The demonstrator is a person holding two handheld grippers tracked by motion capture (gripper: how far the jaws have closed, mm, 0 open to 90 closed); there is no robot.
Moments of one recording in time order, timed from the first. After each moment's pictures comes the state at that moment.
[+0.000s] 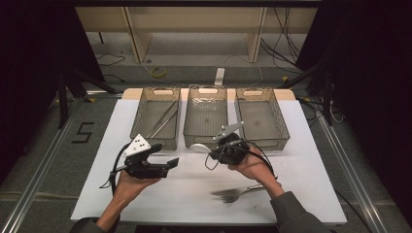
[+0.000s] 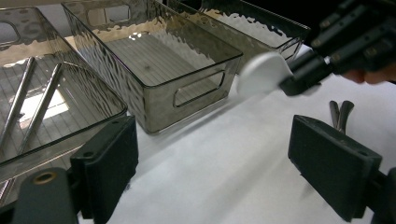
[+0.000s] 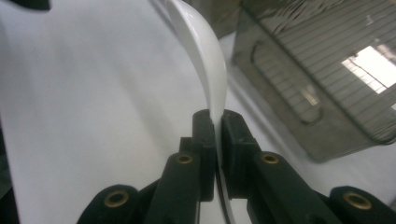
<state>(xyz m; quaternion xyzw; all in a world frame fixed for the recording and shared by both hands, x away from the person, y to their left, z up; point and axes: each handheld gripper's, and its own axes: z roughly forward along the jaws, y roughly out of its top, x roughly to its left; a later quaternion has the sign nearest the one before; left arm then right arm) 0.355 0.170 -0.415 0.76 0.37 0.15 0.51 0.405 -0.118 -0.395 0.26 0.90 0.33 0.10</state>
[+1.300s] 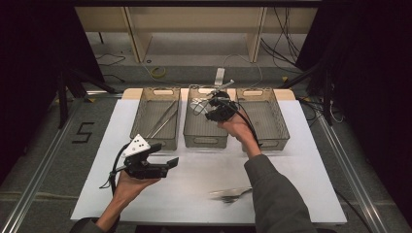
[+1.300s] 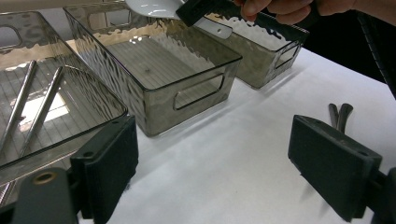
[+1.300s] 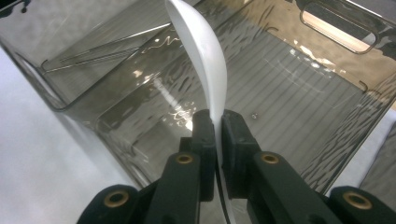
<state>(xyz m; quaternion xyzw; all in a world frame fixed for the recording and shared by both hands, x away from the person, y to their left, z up) 0.354 0.171 -0.415 0.75 0.37 0.16 0.52 0.524 -0.090 -0.373 0.38 0.86 0.32 0.13</state>
